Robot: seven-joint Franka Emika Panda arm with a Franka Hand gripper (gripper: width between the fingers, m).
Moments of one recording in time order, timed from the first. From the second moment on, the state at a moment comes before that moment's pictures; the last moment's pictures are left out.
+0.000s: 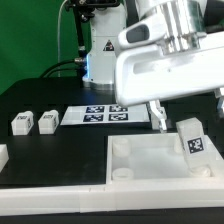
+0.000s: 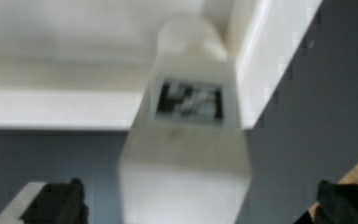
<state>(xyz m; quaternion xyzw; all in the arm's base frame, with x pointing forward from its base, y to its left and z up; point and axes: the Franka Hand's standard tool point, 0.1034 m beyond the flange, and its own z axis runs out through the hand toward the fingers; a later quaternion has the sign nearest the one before) 0.615 0.103 0.098 -0.98 -0.06 -0.19 0.06</state>
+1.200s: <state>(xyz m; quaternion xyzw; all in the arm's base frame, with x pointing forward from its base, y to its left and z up) 0.627 0.112 0.091 -0.99 -0.05 0.03 0.09</state>
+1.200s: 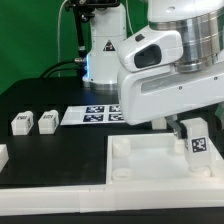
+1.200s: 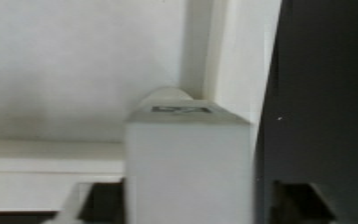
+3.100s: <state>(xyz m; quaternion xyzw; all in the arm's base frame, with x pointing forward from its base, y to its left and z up) 0.627 0.106 0.087 -0.79 0.61 0.06 0.09</state>
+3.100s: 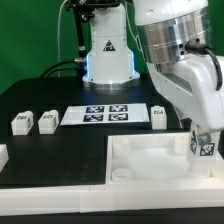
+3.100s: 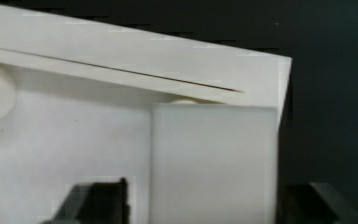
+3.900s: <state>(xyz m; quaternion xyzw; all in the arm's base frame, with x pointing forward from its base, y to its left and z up) 0.624 0.112 0.085 -0.99 0.11 0.03 0.08</state>
